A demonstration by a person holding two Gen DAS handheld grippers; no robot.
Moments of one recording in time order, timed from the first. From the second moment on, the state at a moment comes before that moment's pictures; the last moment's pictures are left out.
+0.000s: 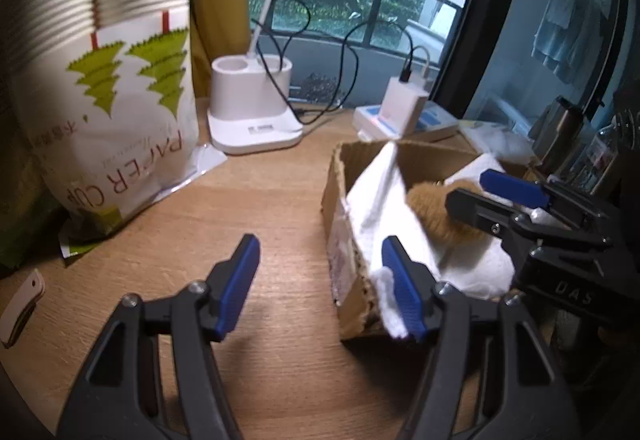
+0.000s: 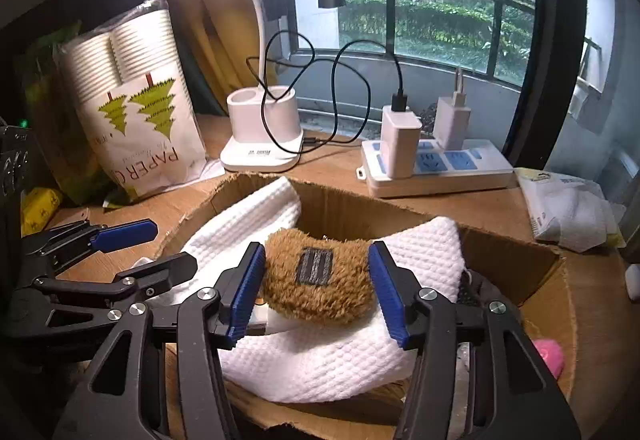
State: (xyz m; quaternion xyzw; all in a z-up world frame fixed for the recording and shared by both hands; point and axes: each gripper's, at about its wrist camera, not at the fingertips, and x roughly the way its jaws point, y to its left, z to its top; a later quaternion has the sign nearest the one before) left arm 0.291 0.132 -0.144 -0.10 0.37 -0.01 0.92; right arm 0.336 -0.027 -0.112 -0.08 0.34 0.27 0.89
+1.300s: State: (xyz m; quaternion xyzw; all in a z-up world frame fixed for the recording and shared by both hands) left arm 0.154 0.039 -0.091 -0.07 0.29 -0.07 0.95; right arm 0.193 -0.134 -0.078 -0.05 0.30 0.23 0.93
